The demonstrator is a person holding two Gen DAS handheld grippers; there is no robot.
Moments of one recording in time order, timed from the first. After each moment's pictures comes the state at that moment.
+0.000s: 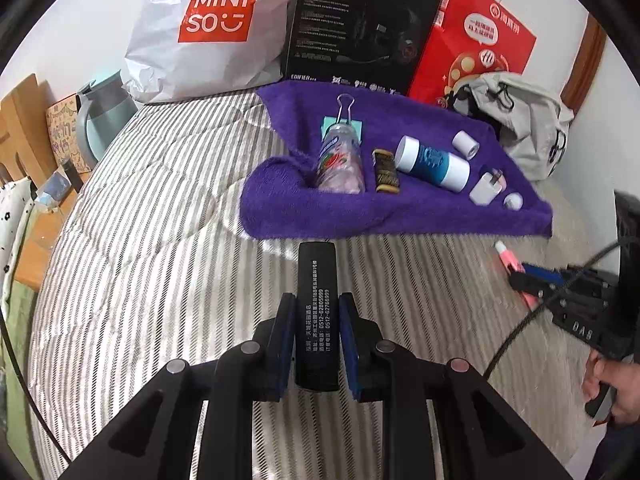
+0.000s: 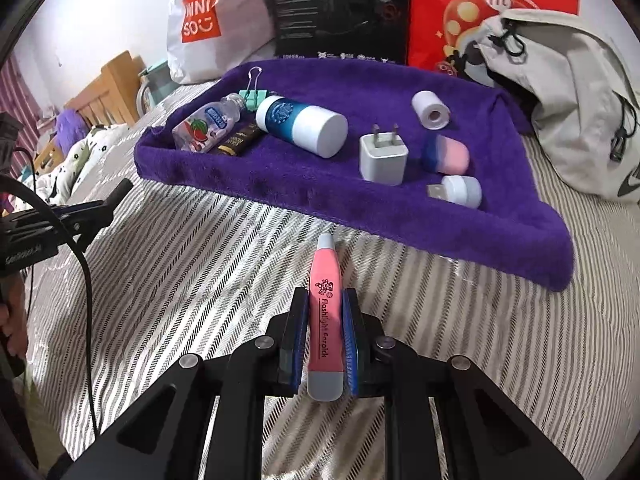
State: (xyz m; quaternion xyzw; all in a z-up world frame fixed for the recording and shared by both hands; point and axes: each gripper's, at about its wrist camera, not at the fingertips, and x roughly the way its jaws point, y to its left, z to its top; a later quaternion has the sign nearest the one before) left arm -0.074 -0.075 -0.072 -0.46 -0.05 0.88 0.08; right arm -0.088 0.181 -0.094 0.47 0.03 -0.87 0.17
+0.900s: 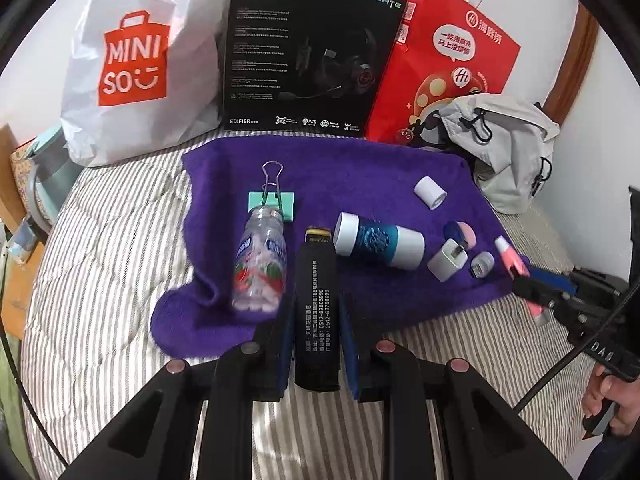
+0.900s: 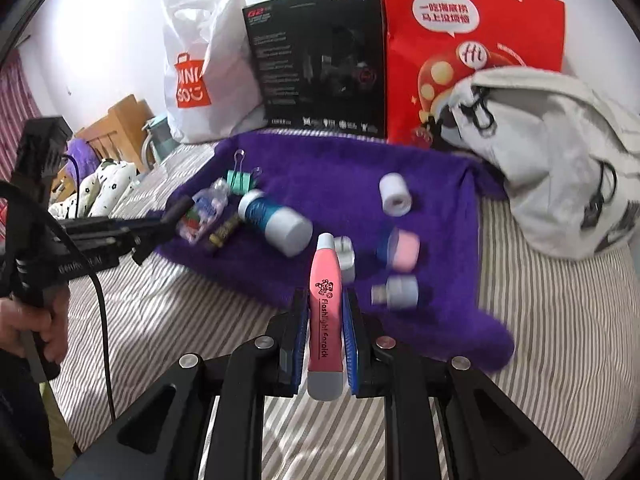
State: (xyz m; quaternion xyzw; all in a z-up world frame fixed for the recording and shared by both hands) left arm -0.143 -0.020 -0.041 -0.45 -0.03 0.88 0.11; right arm -0.132 0.212 -0.035 0.42 0.01 -0.88 0.19
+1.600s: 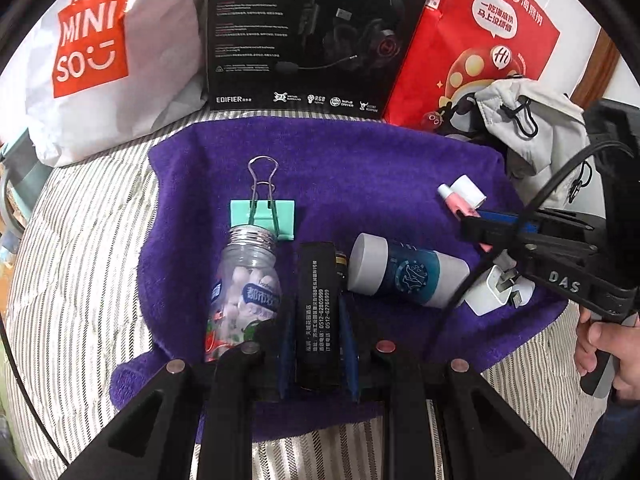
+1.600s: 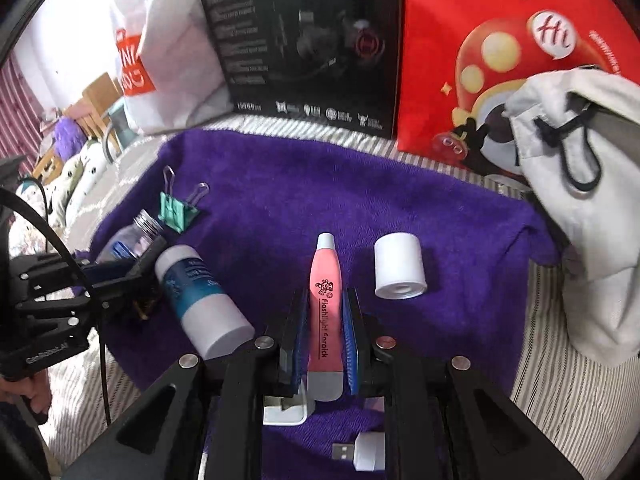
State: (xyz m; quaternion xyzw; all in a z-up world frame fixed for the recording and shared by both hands) left arm -0.201 -0.002 -0.073 -0.49 -0.03 0.86 0.10; right arm -0.253 0.182 -0.075 0.48 0.05 -0.85 0.20
